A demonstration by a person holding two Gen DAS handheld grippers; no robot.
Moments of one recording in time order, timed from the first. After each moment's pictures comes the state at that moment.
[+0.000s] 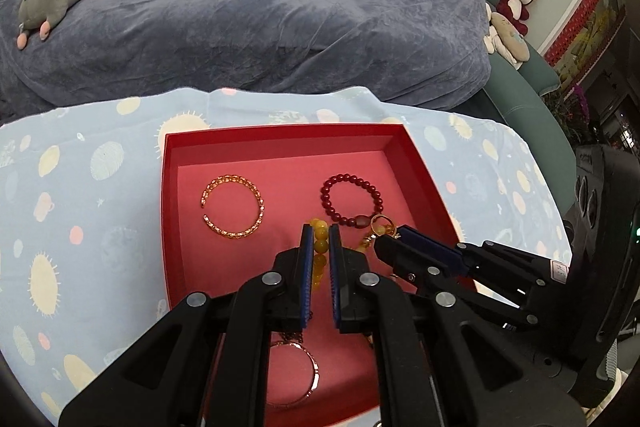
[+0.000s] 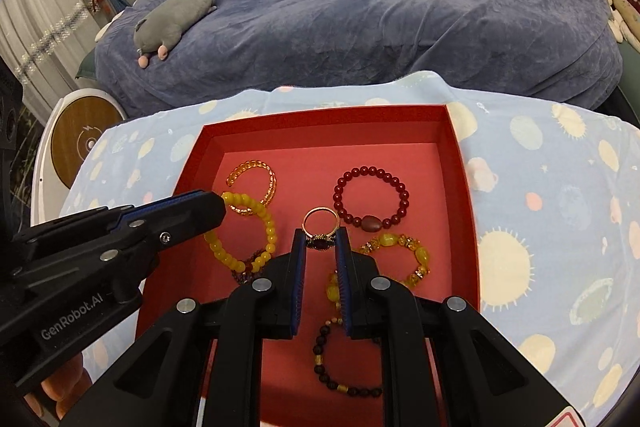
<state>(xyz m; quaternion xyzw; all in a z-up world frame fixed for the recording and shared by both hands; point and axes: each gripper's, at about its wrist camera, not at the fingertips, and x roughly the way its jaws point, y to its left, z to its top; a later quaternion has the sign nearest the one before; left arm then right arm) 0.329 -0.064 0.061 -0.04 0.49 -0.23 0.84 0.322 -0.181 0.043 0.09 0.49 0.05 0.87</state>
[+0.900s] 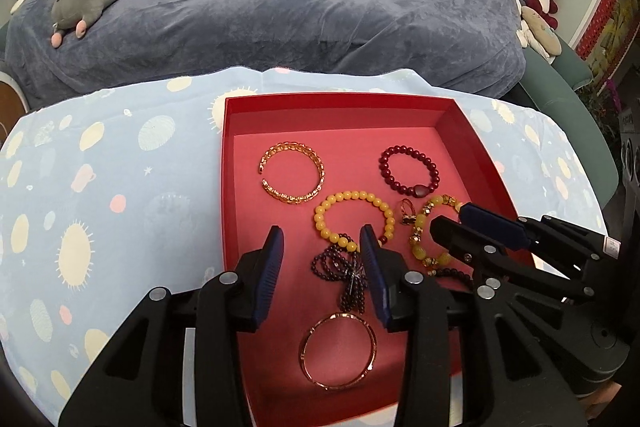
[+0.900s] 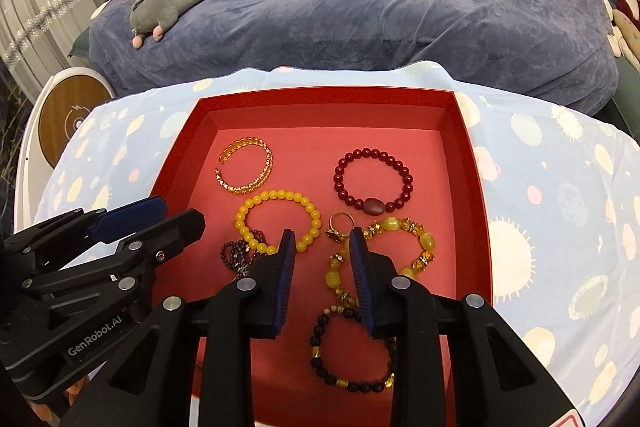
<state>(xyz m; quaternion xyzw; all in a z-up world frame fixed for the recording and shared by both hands) 0.298 -0.037 0.048 0.00 0.48 -0.17 0.86 0.298 -0.166 0.046 0.05 0.49 0.04 0.87</state>
